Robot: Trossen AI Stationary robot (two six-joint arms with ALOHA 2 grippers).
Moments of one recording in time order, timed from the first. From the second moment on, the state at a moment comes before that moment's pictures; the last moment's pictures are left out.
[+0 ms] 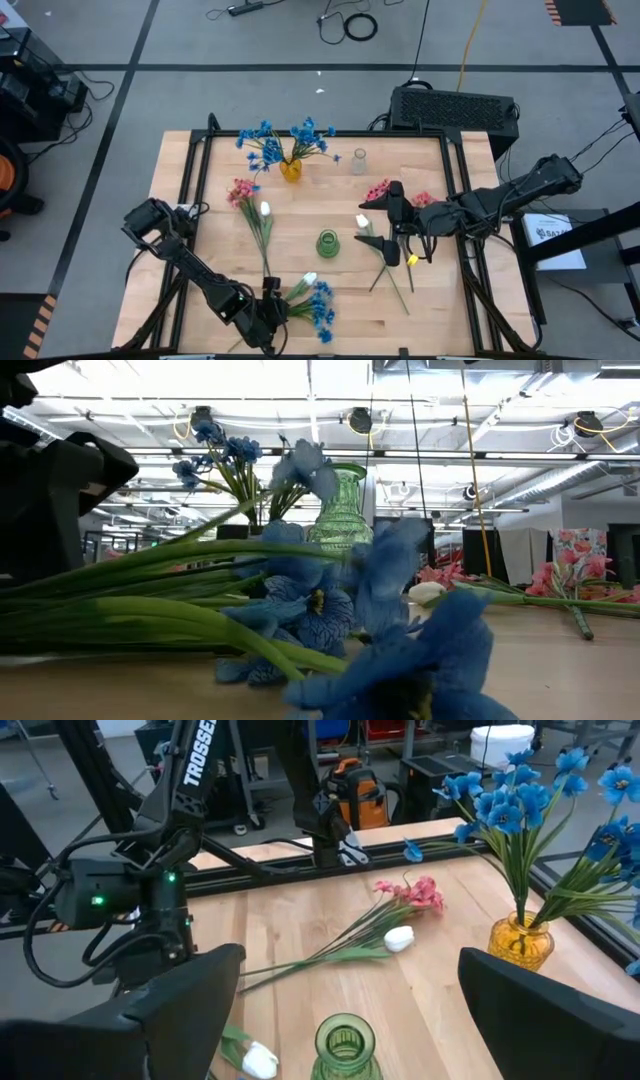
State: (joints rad) left arm -0.79 1.89 1.03 -0.15 -0.40 -0.54; right arm 0.38 1.16 1.03 -0.20 0.47 0.30
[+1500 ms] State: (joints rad) left arm -0.71 1.25 1.03 -0.21 -0.93 -0.11; right arm 0.38 1.16 1.03 -0.18 0.47 0.25
